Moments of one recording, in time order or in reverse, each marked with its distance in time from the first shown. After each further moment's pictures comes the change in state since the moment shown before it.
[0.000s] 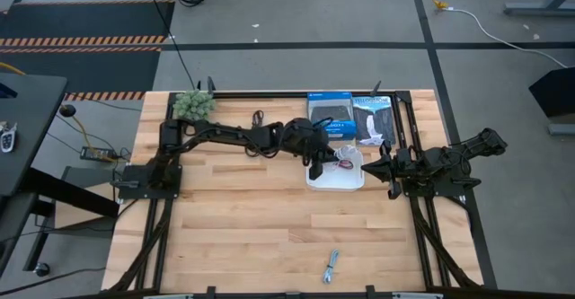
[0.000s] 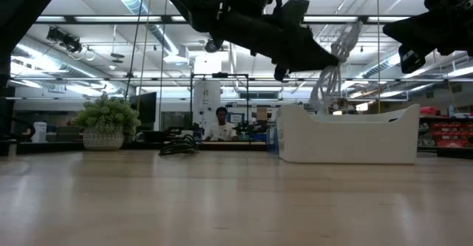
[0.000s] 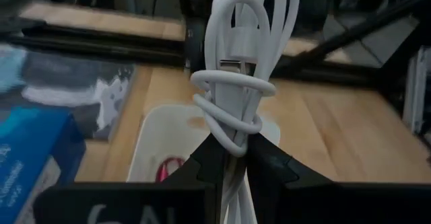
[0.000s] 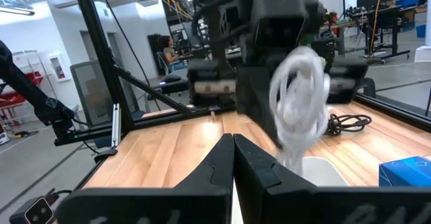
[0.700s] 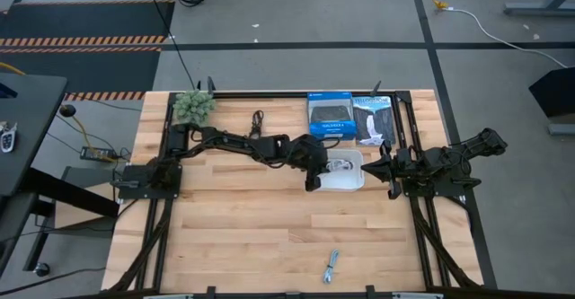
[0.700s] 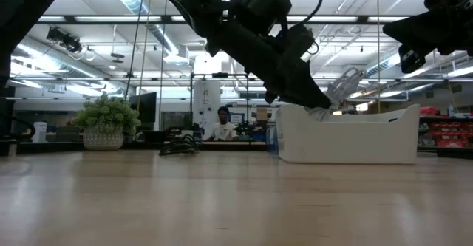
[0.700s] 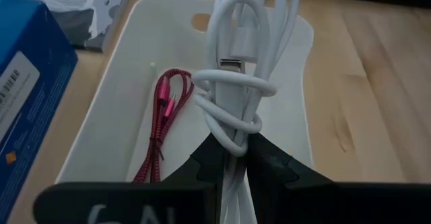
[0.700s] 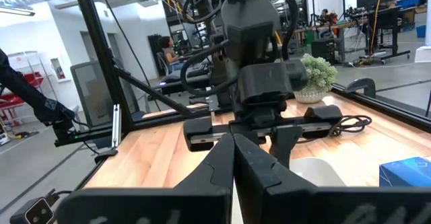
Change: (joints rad) left arm -0.051 0.054 0.000 -0.191 -0.132 0.021; right arm 0.000 0.000 0.000 0.002 0.000 0.000
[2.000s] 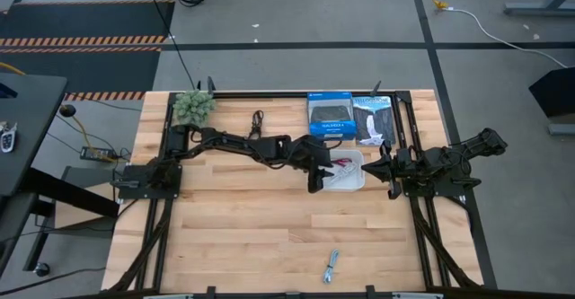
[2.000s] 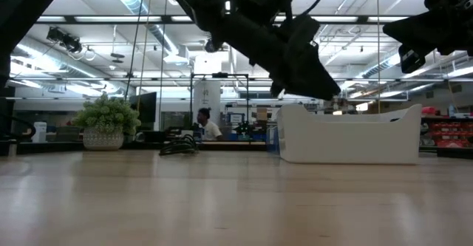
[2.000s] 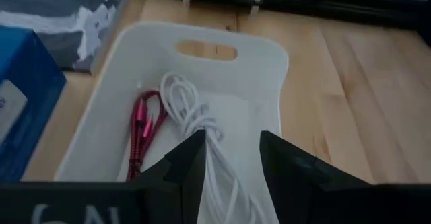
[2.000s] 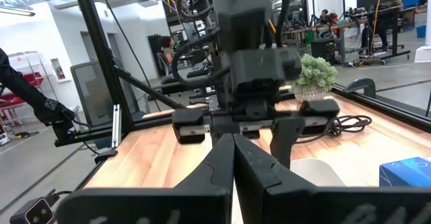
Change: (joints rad) left arm -0.014 -0.006 0.039 0.004 0.013 -0.020; right arm 0.000 0.000 0.000 0.001 0.000 0.000
